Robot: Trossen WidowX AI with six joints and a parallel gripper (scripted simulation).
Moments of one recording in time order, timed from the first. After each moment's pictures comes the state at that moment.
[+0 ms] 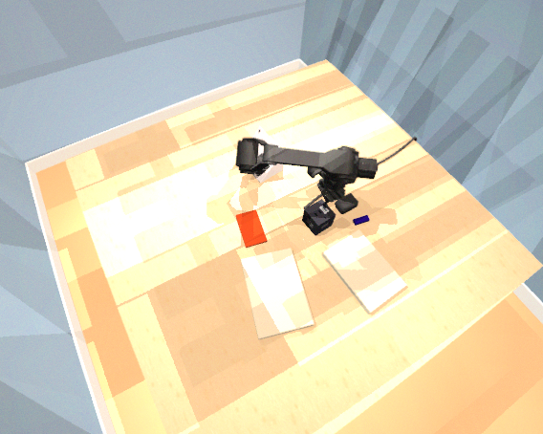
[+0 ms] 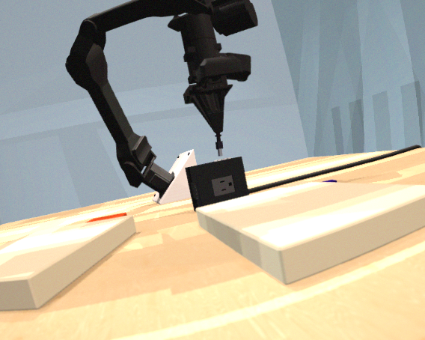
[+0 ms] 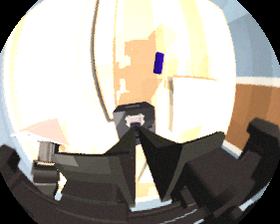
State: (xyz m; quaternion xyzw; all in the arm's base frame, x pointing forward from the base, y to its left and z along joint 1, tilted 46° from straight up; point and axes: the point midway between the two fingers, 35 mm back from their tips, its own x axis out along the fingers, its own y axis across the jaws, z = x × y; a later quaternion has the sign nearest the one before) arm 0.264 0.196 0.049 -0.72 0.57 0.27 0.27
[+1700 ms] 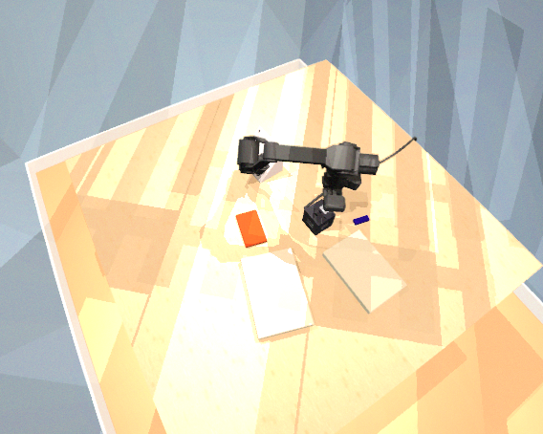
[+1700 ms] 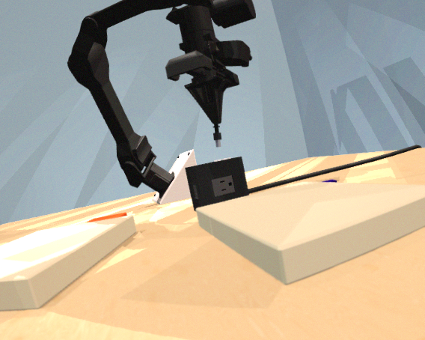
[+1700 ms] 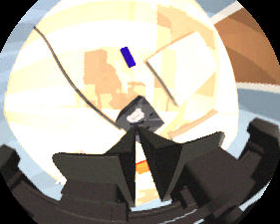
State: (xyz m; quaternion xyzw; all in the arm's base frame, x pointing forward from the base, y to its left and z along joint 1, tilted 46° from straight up) arm 0.261 0.206 0.059 -0.61 0.63 0.10 0.47
